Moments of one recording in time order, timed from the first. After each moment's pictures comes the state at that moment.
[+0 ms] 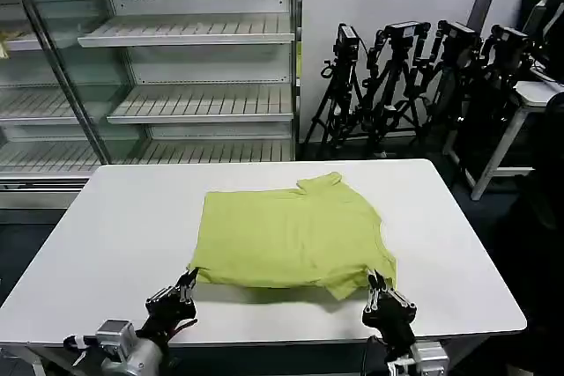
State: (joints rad) left arm 1.57 -1.19 -0.50 -2.33 -0.52 0.51 -0.24; right arm -1.60 1.25 0.31 2.39 0.19 -0.44 0.32
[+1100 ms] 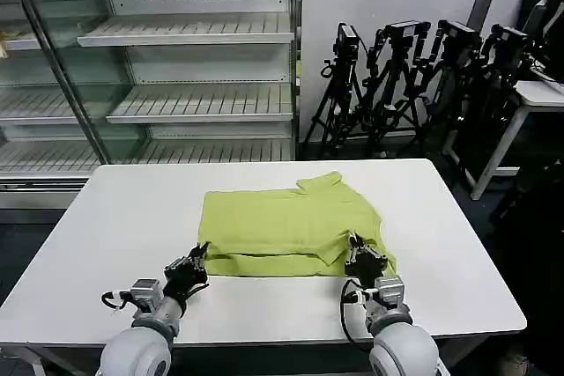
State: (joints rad) left arm 1.31 -1.18 -0.39 -2.05 -0.50 0.46 -0.24; right arm -1.22 1.23 0.20 2.05 0.24 -0.46 0.31
